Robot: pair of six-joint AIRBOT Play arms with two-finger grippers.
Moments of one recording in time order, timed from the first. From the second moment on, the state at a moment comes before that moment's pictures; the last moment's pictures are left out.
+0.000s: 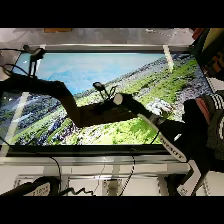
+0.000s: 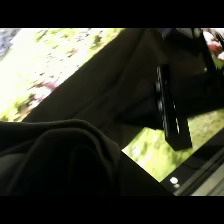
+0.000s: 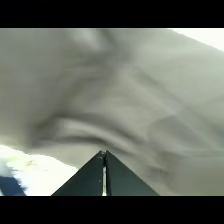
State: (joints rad) left arm 0.02 -1.29 1.41 0.89 -1.32 -0.99; right arm 0.58 -1.85 1.57 -0.93 0.81 1.22
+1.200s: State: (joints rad) left arm -0.52 -1.64 1.41 0.44 -0.66 -0.99; right arm -0.15 -1.78 1.49 -0.86 1.34 0.98
